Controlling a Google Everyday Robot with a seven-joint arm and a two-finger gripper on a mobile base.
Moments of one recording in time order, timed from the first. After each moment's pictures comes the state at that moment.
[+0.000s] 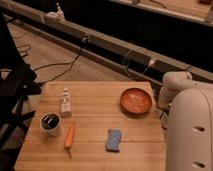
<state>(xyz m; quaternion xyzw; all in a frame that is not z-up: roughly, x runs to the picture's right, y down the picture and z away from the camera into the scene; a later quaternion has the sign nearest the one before) 0.368 0.114 0.906 -0.29 0.02 0.02 0.96</state>
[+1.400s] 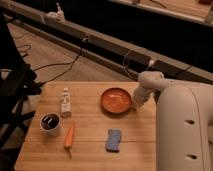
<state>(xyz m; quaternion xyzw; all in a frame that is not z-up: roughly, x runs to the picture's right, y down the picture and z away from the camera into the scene) 0.198 0.111 0.929 -0.30 -0.13 -0.11 0.94</state>
